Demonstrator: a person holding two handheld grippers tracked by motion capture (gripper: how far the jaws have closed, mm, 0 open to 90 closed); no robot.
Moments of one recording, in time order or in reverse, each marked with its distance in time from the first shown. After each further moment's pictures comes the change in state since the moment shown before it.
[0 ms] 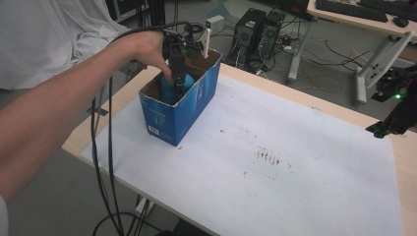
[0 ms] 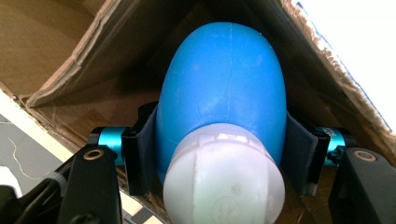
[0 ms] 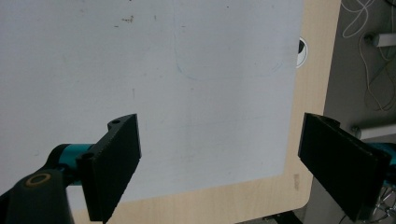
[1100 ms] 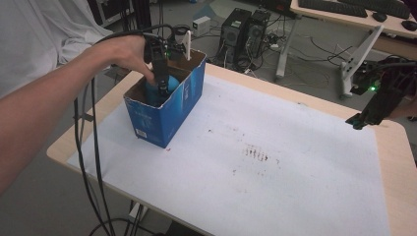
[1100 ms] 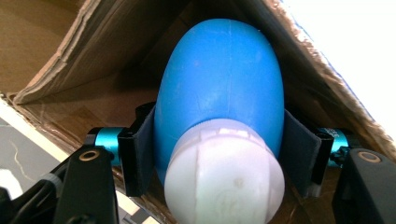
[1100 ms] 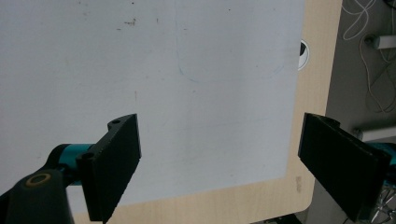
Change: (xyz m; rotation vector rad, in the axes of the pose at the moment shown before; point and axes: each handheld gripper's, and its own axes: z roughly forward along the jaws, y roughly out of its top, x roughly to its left) left arm -0.006 -0.001 -0.002 0.001 -0.008 0.021; right arm 0.002 -0.001 0.000 -0.007 0.001 0.009
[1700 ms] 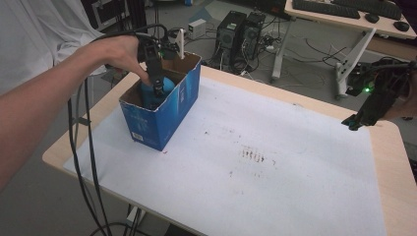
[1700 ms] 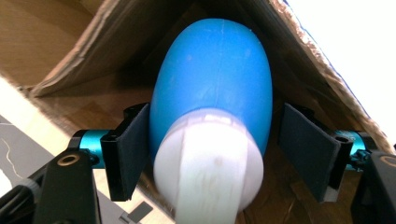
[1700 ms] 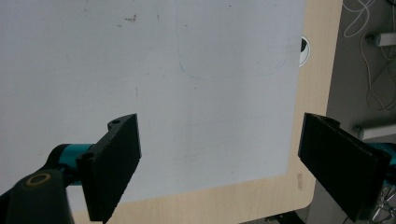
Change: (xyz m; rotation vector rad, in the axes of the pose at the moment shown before) left arm 0.006 -0.001 -0.009 -0.010 -0.001 -0.023; right arm 0.001 -0.004 -0.001 0.004 0.002 0.002
